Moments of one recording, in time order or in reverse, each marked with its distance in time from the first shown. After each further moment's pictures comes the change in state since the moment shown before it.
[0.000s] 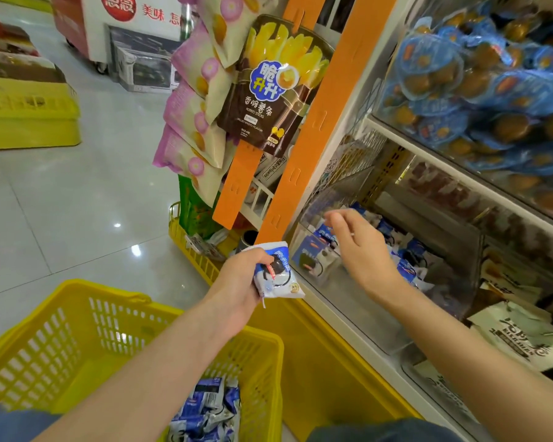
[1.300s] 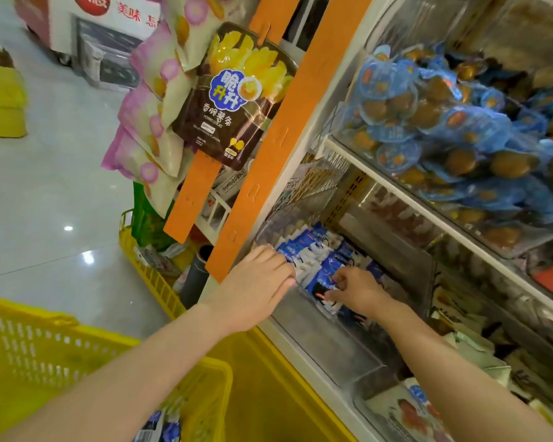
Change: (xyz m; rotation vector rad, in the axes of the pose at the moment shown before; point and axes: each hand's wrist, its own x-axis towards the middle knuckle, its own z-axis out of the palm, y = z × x) left_hand 0.075 -0.032 0.034 1.747 -0.281 1.169; right_hand 0.034 0.105 -0.044 -0.528 -0.367 0.381
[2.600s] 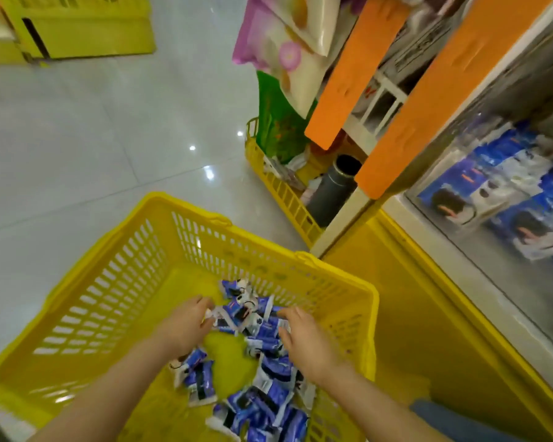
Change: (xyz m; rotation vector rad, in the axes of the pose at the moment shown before) left_hand -0.326 -0.130 0.051 -0.083 -0.689 -0.982; right_hand -0.086 -0.132 0.319 0.106 -0.377 -0.508
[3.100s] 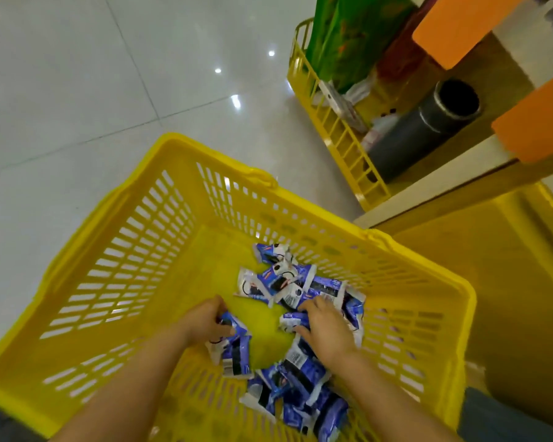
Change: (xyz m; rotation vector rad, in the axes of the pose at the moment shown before) left_hand 0.027 -0.070 0.072 -0.315 -0.406 -0.247; right_hand 0.055 0.023 0.091 -0.145 -0.265 0.069
